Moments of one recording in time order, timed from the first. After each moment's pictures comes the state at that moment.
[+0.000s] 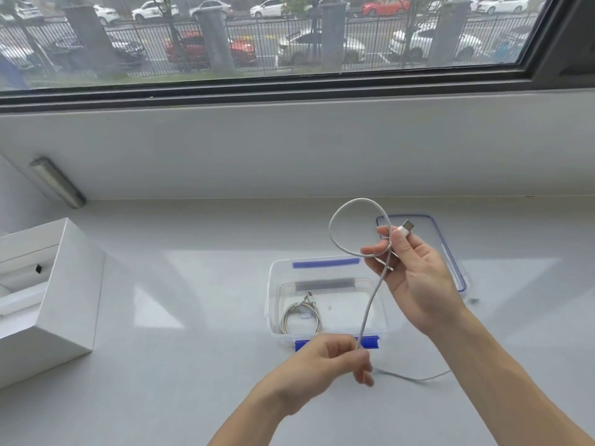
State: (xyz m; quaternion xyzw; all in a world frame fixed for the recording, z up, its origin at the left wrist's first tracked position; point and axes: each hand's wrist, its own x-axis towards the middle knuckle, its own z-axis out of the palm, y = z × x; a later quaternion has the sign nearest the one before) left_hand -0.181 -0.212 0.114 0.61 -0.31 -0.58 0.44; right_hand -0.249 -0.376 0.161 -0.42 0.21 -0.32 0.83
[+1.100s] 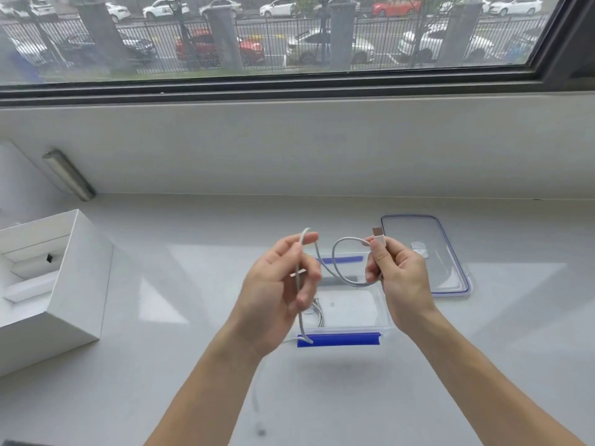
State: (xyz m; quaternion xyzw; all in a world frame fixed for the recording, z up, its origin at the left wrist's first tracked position) left_hand -0.141 -0.214 0.189 0.49 -0.16 -0.42 0.75; right_hand -0.233 -0.362 0.137 -0.59 0.28 -0.35 0.67
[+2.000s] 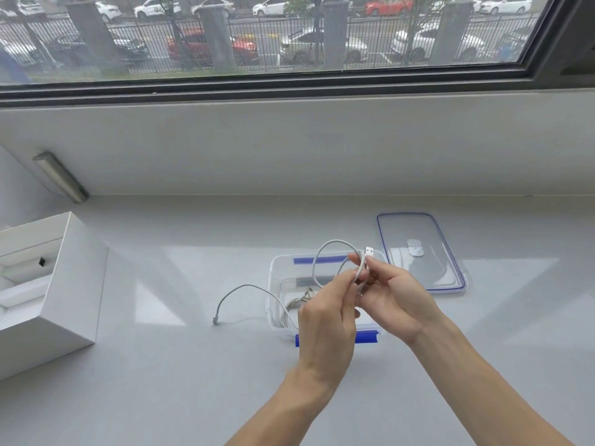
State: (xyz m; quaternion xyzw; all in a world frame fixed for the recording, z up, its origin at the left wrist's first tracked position) left_hand -0.199 -0.249 0.118 0.74 -0.40 0.03 0.54; right_hand -0.241 -0.357 0.144 -0.28 0.30 -0.13 0.90
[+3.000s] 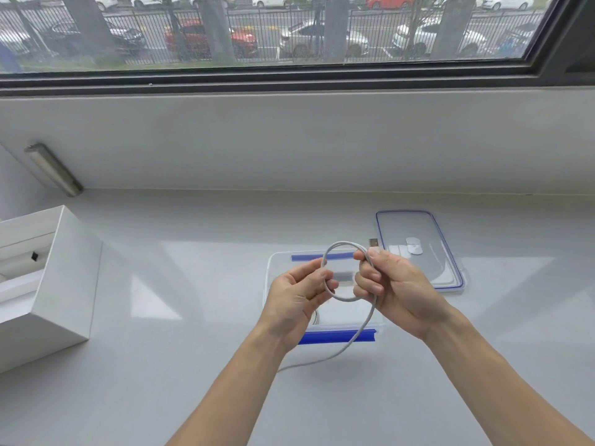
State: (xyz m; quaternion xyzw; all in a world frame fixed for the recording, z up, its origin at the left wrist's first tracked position) left_hand -0.140 -0.245 0.118 0.49 -0.05 -0.45 0.74; right_hand -0.247 -0.373 0.138 -0.41 0.20 -0.14 0.88
